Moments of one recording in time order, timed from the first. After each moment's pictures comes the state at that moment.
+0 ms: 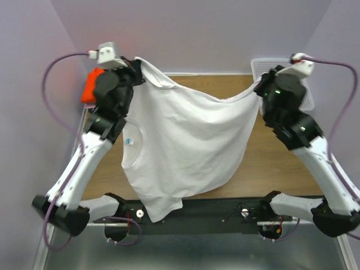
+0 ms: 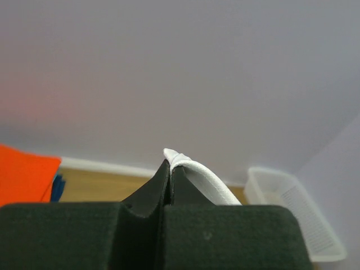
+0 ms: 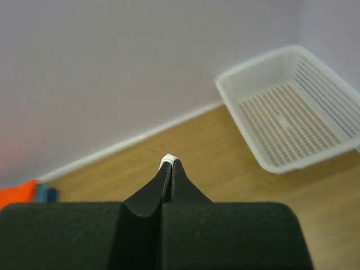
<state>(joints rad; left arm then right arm) -0.43 1.11 1.39 -0.02 -0.33 -0.36 0.59 1.10 1.52 -0.40 0.78 0.35</state>
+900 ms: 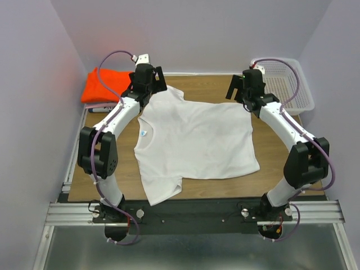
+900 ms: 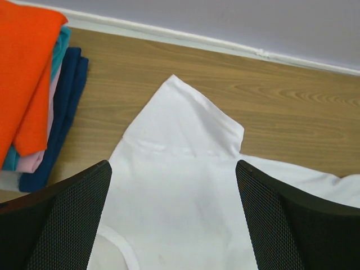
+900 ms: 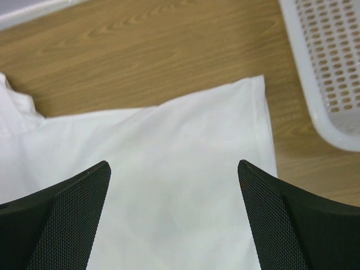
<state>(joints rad) -0.31 1.80 1.50 -0.14 -0.22 -0.38 0.27 1.65 1.39 -0.34 0.30 0.38</state>
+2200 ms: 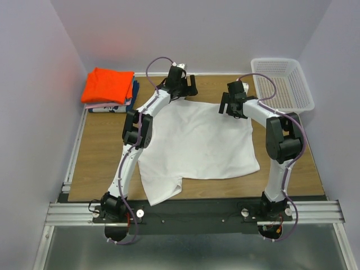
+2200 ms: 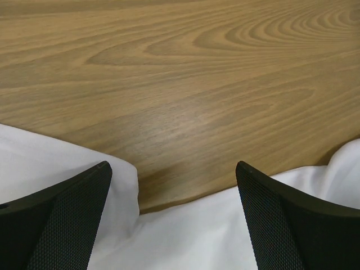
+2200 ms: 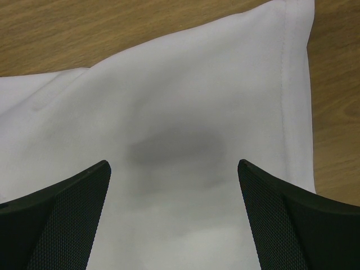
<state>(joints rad) -0.39 2.61 2.32 -0.28 0.16 -0.41 0.27 2.00 1.42 -0.35 0.30 0.41</state>
